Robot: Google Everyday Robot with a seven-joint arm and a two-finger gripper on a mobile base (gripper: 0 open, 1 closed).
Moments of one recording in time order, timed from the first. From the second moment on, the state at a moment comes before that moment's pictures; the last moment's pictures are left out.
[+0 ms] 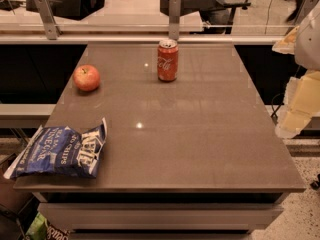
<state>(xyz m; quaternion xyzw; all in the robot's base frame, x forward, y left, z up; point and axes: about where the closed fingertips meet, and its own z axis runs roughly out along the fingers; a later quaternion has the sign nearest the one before) 0.438 -0.214 0.985 -0.60 0.78 -0.04 0.17</state>
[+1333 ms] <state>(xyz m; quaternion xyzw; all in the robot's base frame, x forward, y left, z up) 0.424 -0.131 0.978 -0.64 0.72 0.08 0.24</state>
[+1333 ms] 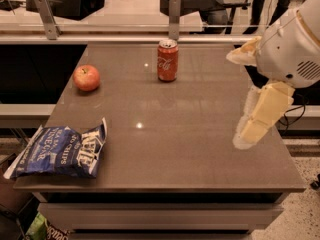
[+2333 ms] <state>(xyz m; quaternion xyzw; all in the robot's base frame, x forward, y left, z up) 0.409 -0.053 0.977 -0.64 0.68 0.18 0.31</state>
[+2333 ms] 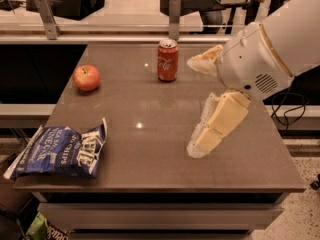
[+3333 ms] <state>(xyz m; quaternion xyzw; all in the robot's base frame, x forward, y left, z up) 0.463 0.053 0.946 -0.64 0.66 0.16 0.36</state>
